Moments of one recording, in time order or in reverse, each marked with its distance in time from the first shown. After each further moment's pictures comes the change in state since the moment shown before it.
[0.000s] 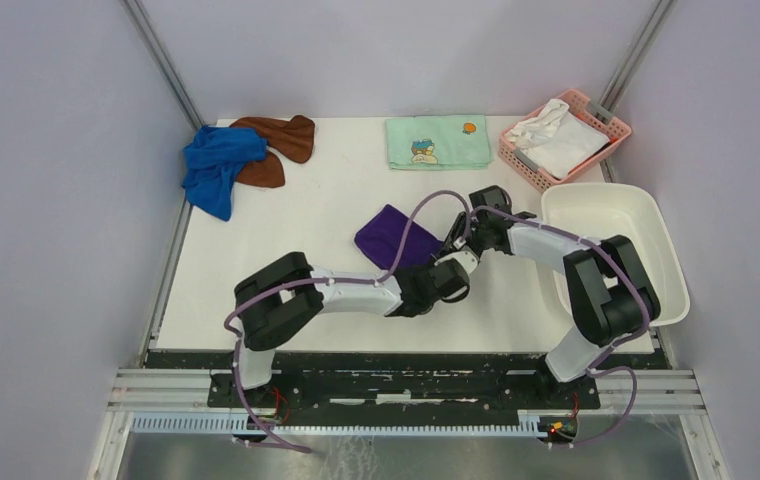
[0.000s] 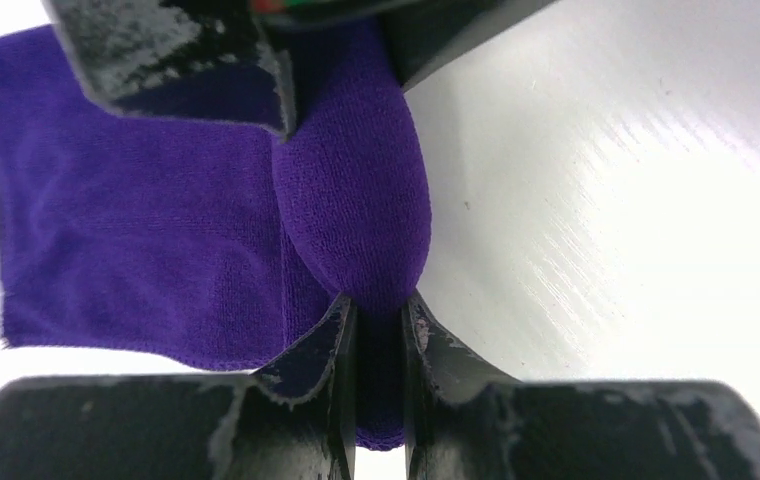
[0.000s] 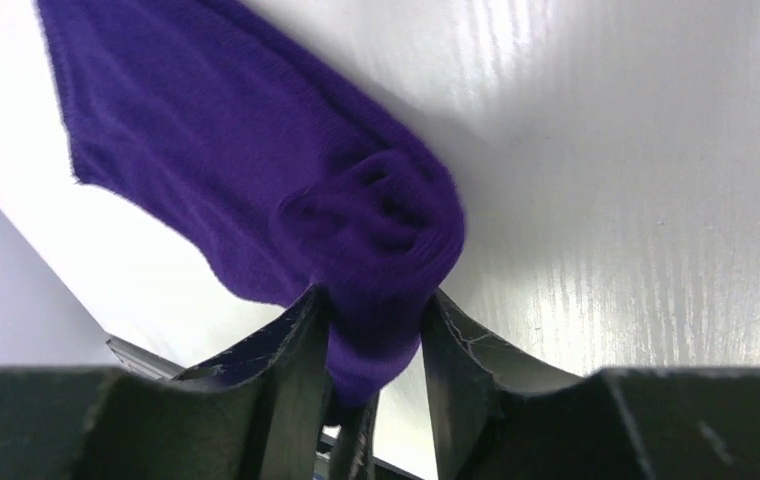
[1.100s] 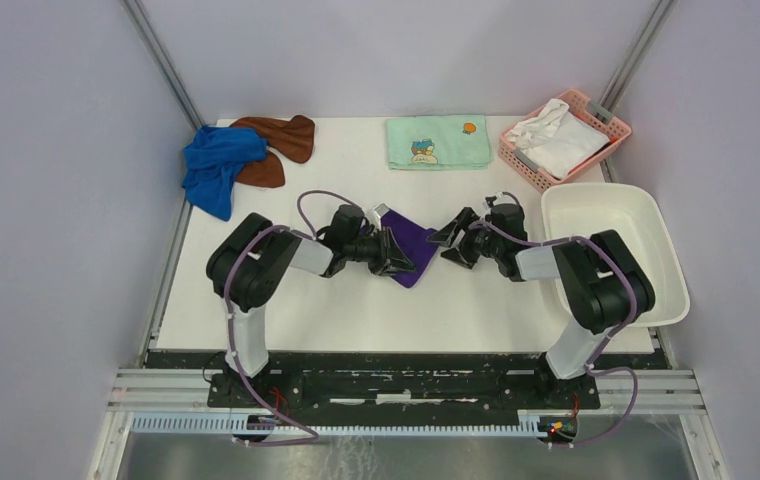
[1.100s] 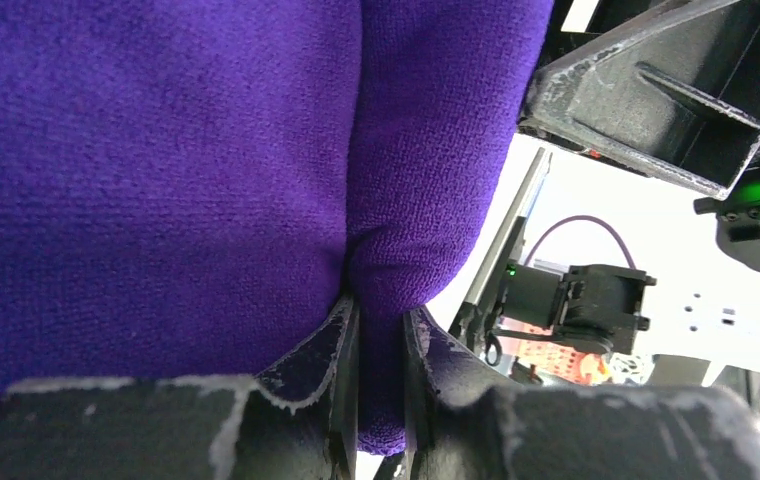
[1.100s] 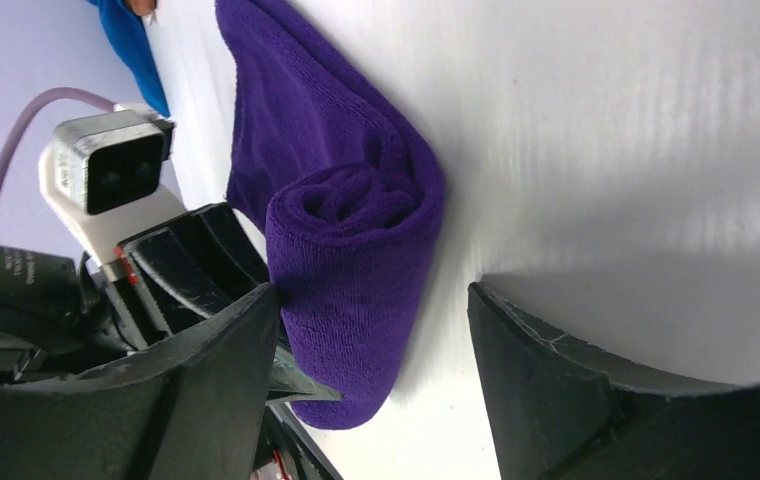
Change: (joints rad) left arm 0.629 0.017 -0.350 0.689 1.300 -0.806; right arm -0.094 0.034 -0.308 0.762 -0.212 0.085
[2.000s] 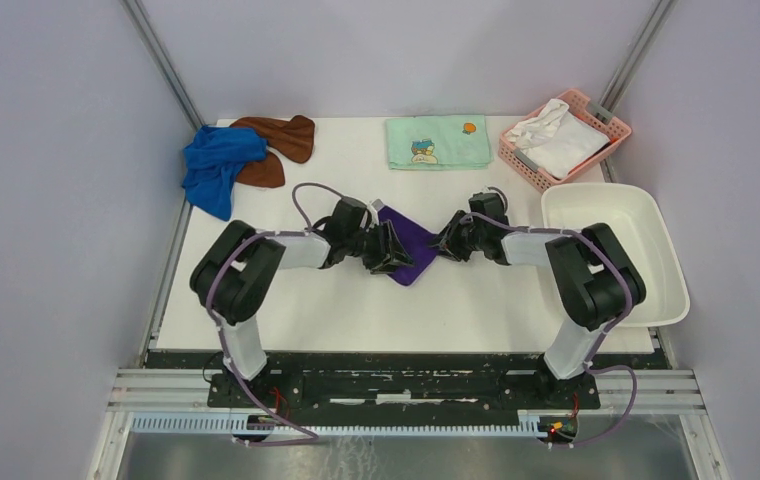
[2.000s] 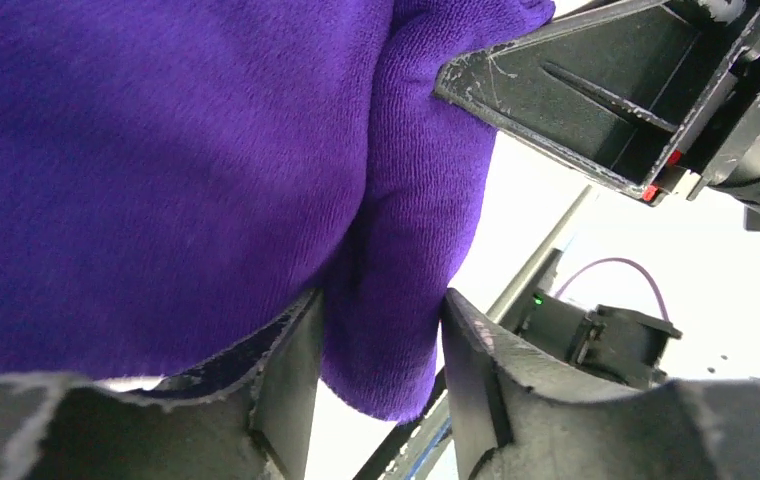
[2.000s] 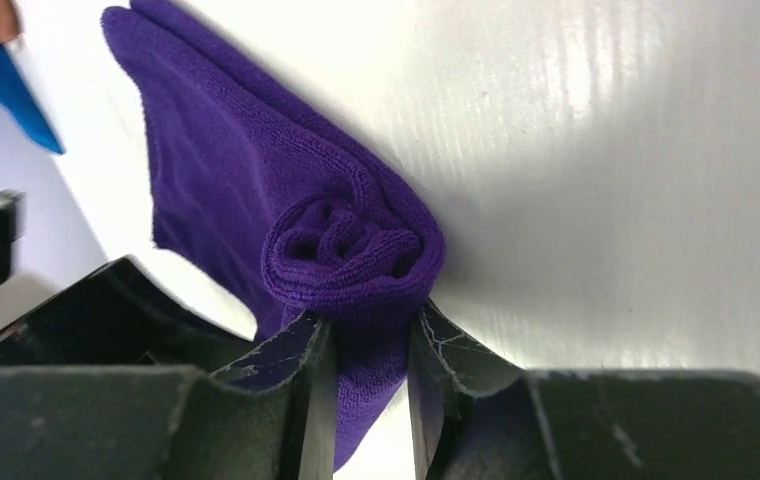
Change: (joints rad) left arm 0.006 -0.068 0.072 -0.279 -0.101 0.014; right arm 0.072 0.073 0.169 -0.253 0.145 0.000
